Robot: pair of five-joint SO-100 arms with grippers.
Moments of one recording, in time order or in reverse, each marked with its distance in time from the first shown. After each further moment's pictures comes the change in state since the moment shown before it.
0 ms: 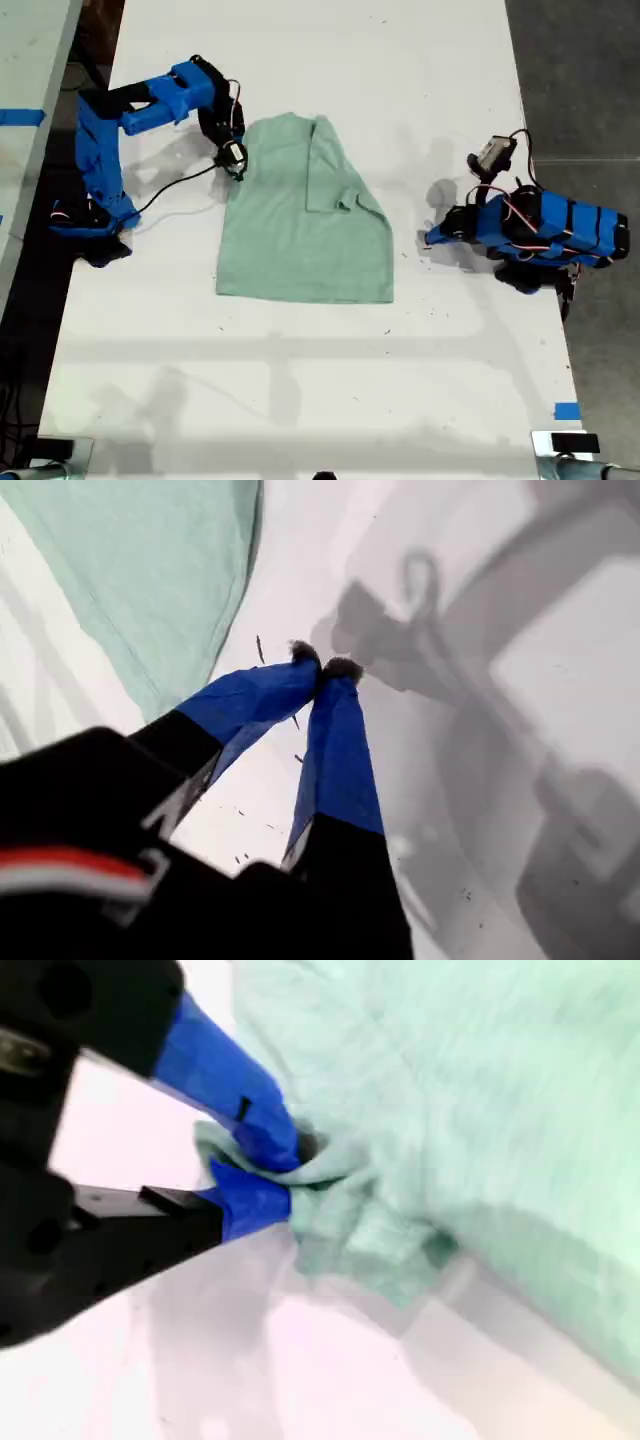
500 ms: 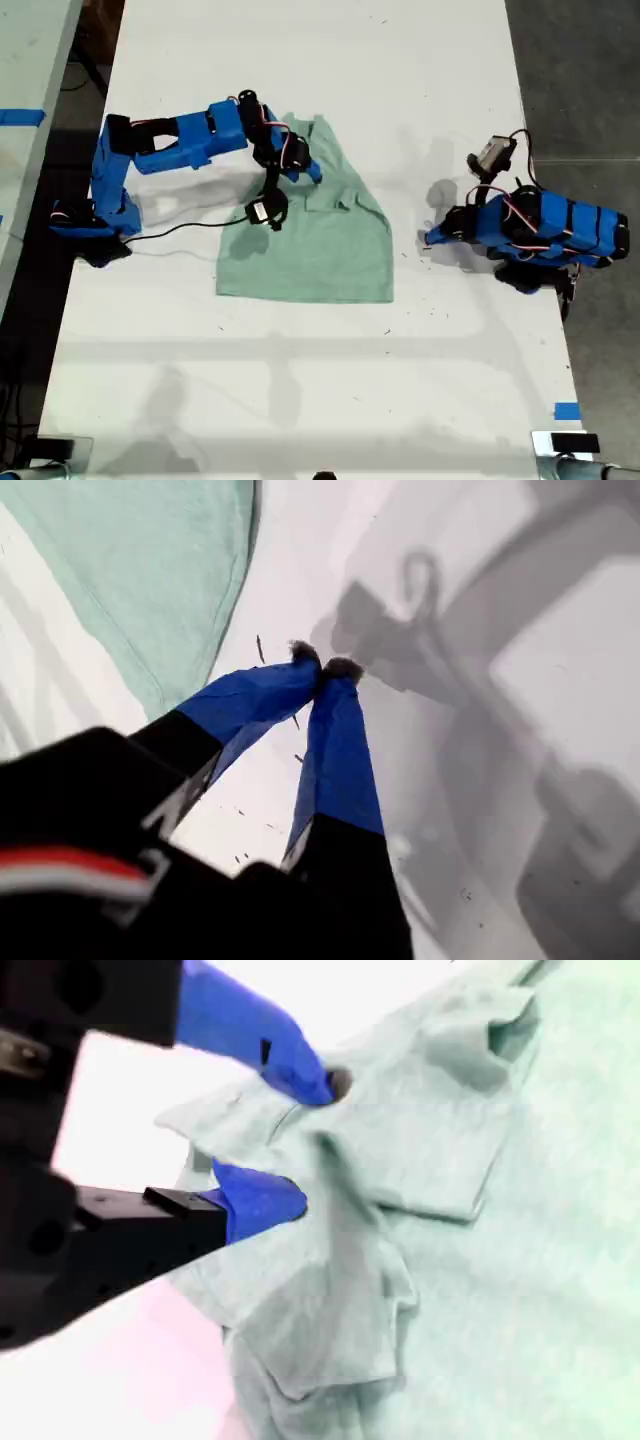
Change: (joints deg) arm 0 27.9 -3.3 -21.6 -2.4 -8.5; arm 1 -0.1 0.0 0.0 0.0 0.0
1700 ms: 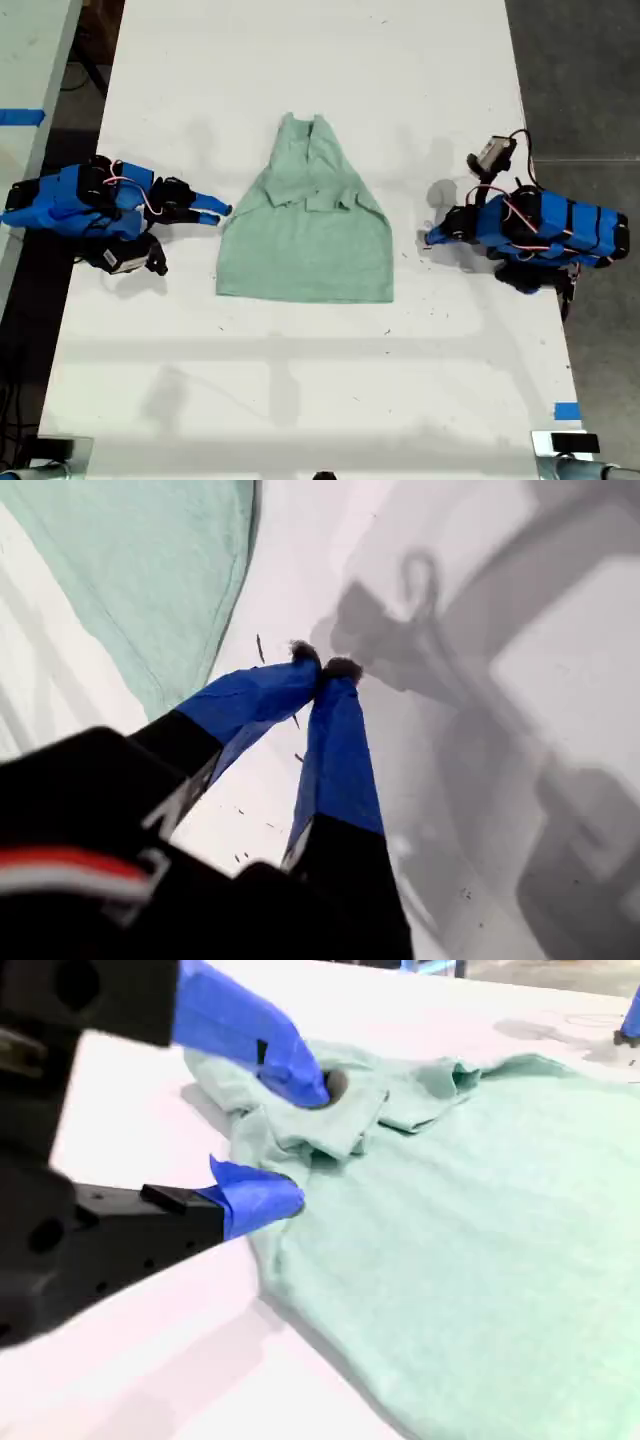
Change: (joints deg) arm 0 15.0 138.3 125.5 -15.9 -31.8; arm 1 -0.1 0.0 0.0 0.0 0.0
